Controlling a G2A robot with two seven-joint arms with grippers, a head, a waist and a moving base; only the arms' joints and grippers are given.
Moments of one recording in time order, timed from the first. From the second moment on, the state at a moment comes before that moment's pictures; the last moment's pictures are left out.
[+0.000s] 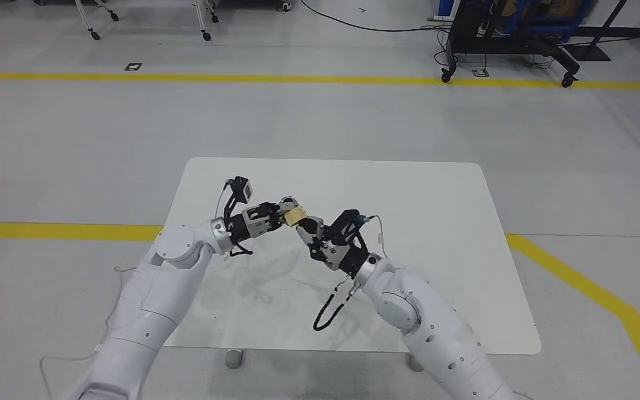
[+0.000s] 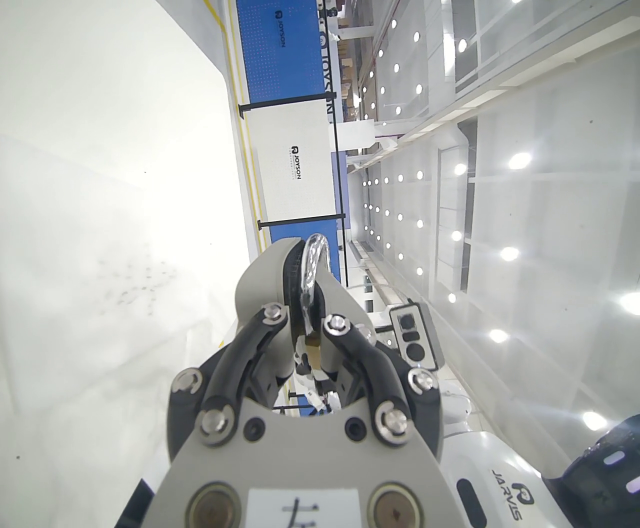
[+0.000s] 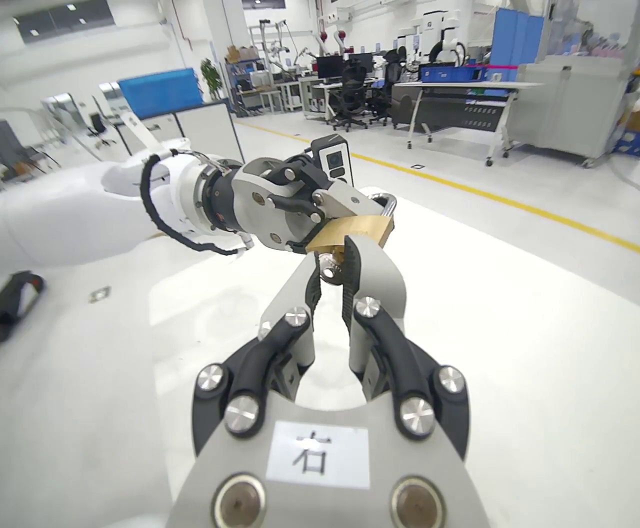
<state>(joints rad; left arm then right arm) 1.01 -1.18 -1.13 -1.15 -0.50 -0.22 -0.99 -1.34 -1.35 1.04 -1.56 -1.02 -0.43 0.05</state>
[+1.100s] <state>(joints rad) 1.02 -1.18 -1.15 -1.15 -0.57 -0.23 -1.05 -1.30 -1.33 1.06 -1.54 -0.99 -0.59 0.10</state>
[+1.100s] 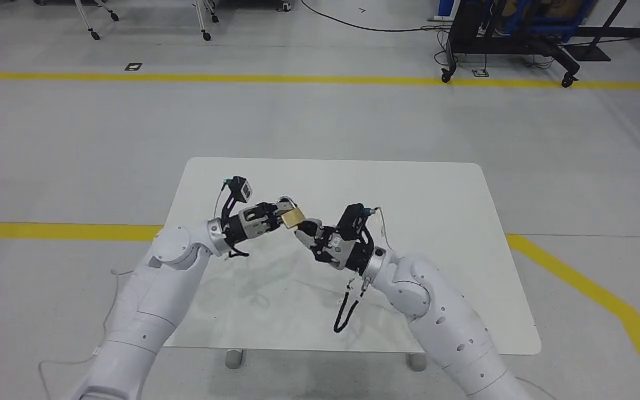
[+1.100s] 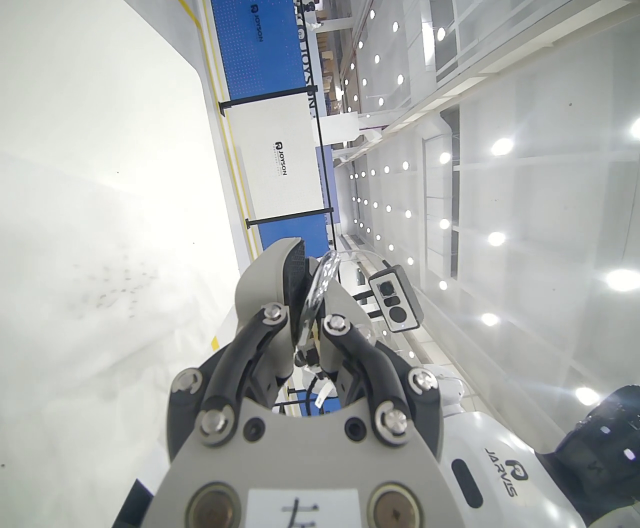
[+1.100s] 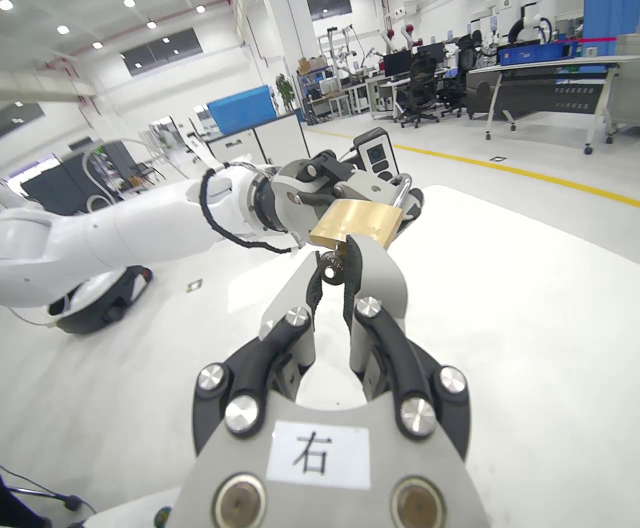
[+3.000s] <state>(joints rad) 1.06 -1.17 -1.15 -1.22 -0.40 -0.37 -0.96 -1.14 -1.33 1.00 -1.22 -0.18 -0.75 0.45</state>
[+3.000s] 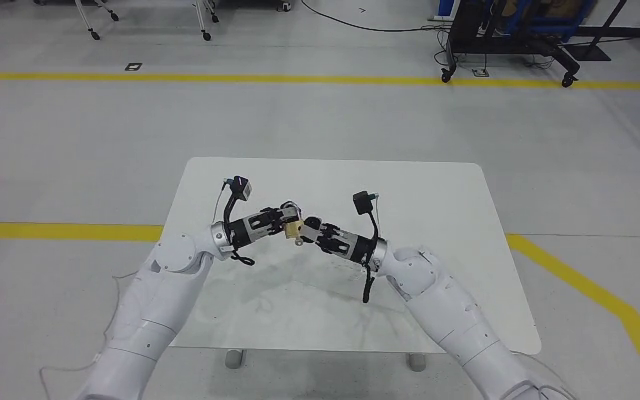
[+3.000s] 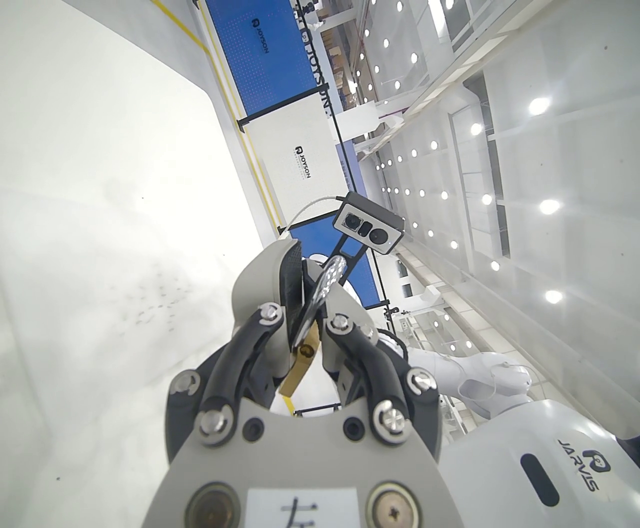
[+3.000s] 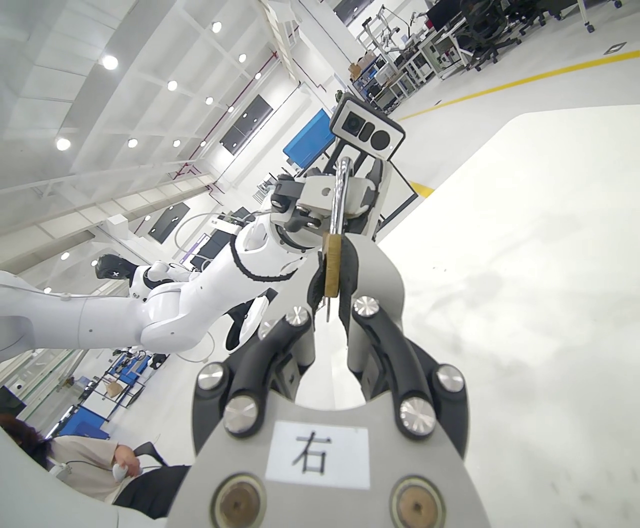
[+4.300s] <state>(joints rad) 1.06 -1.16 -1.20 -1.21 -0.45 -0.37 -0.97 -1.40 -1.22 1.28 -1.71 -1.09 -0.47 0.45</state>
